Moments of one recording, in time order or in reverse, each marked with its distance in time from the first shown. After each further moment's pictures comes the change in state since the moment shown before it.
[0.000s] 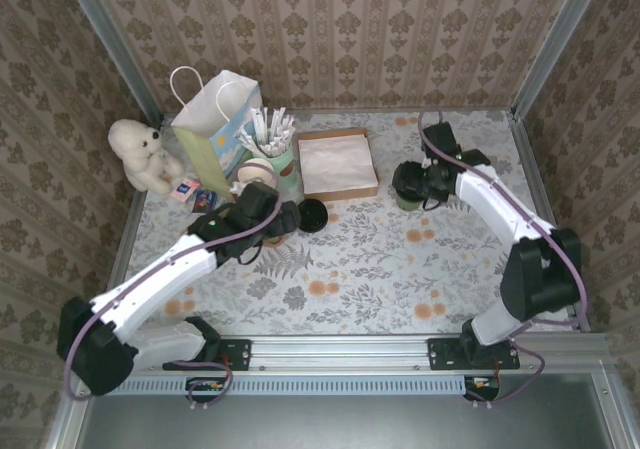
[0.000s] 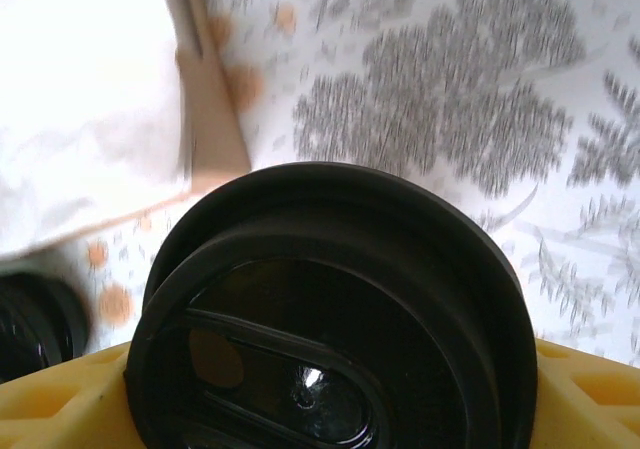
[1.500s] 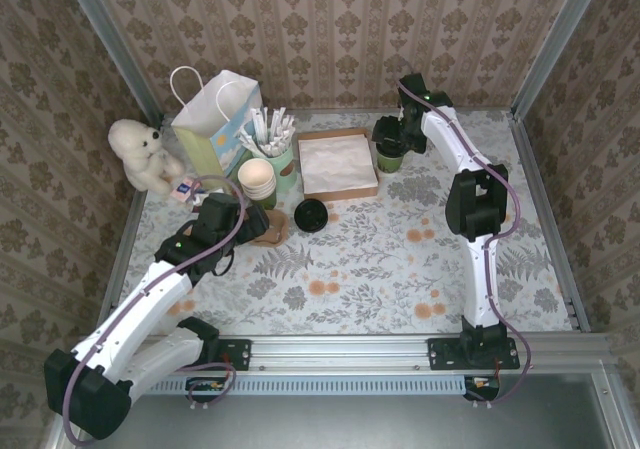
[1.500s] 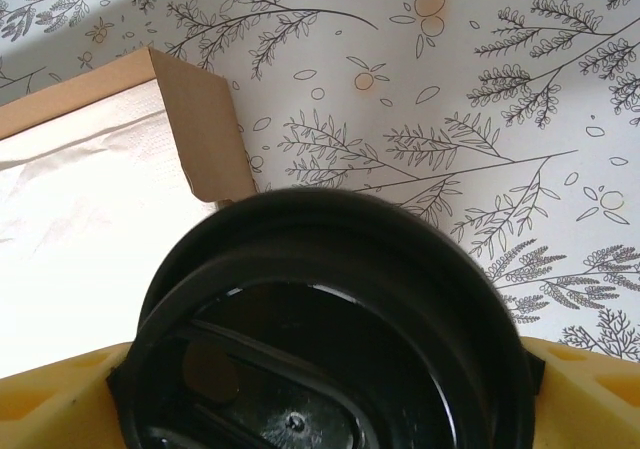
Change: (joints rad) left arm 0.199 -0.202 -0.148 0.019 0.057 0.057; right arm -0.034 0.725 0.922 -0.267 -0.048 -0.072
